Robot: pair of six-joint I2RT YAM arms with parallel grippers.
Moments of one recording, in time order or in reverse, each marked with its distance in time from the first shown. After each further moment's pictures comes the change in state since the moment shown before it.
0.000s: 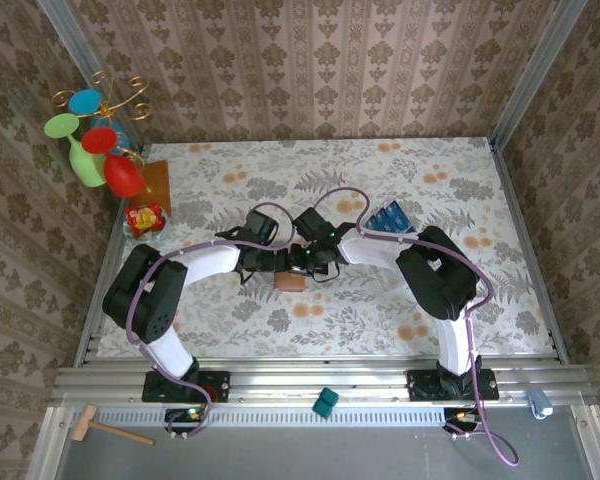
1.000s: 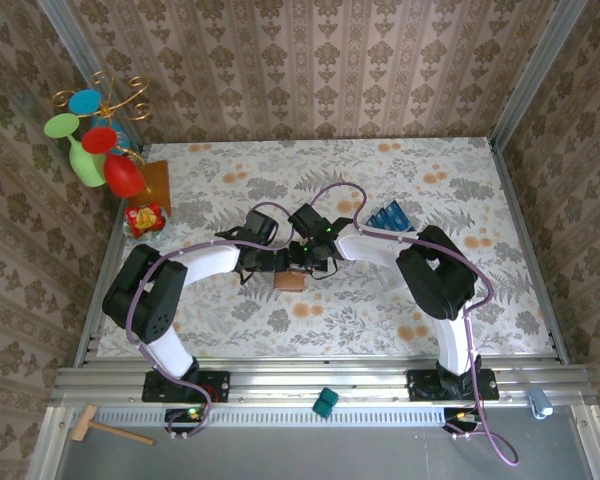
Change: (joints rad) left arm 0.001 -0.001 0.000 -0.001 0.003 0.000; right arm 0.011 0.011 0.069 -0.095 0.041 -0.006
